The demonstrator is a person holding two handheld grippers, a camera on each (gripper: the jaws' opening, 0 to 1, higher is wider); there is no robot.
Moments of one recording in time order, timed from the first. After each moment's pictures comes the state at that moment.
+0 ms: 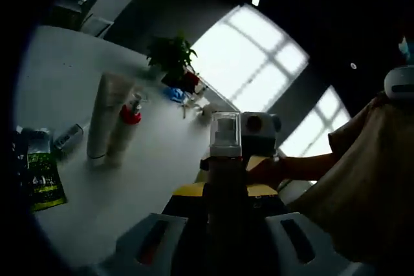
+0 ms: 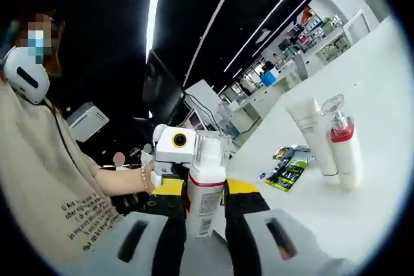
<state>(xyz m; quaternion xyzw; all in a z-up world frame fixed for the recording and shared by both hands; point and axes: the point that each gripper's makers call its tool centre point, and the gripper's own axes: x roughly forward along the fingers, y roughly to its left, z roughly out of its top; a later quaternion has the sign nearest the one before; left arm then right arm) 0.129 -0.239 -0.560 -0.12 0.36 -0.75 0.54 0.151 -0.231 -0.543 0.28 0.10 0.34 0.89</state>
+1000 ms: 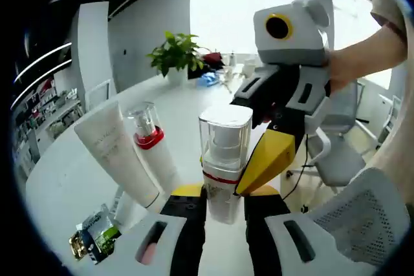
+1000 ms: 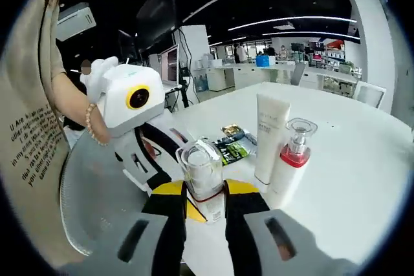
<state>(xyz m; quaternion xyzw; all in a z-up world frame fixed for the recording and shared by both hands) 0.160 -0.306 -0.650 0.23 0.15 -0.70 0.66 0.169 -0.286 -0.619 -0.02 0.22 0.29 0.93</state>
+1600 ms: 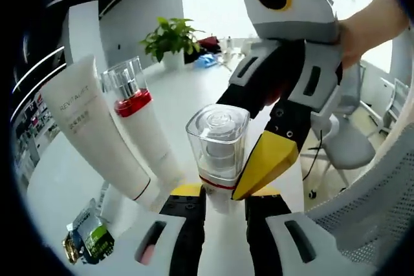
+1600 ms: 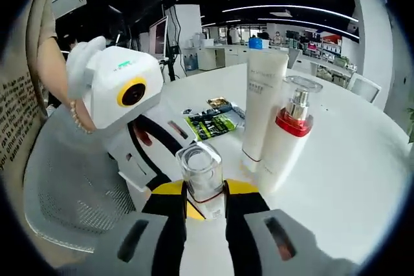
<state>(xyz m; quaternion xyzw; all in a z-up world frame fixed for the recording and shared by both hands) 0.174 -0.316 -0.701 0.24 0.18 -0.70 0.65 0.183 -0.297 -0.667 -0.06 0.27 0.27 0.92</state>
